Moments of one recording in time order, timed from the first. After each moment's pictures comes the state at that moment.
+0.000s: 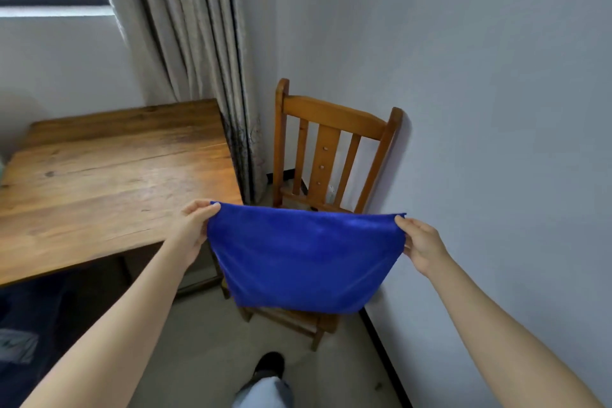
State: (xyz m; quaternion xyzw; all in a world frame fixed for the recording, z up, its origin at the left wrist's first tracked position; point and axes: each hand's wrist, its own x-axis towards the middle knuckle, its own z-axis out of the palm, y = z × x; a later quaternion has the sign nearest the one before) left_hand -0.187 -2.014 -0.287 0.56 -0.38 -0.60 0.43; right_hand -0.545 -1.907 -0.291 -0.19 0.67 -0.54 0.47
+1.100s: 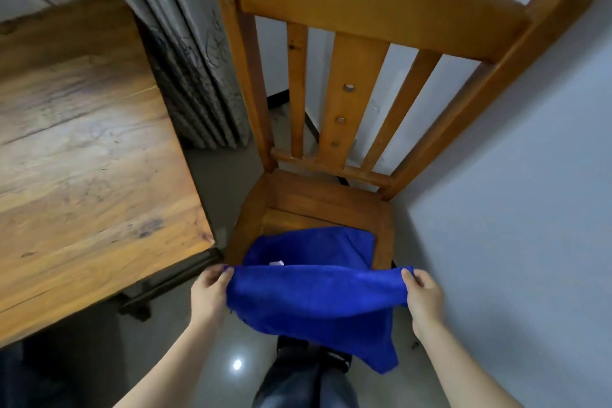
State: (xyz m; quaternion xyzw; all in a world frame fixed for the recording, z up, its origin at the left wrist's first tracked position) left_hand -0.247 -2.137 -0.554 0.76 -0.32 -0.52 0.24; right_hand -0.533 -2.017 -0.564 -0.05 0.86 -0.38 0.34
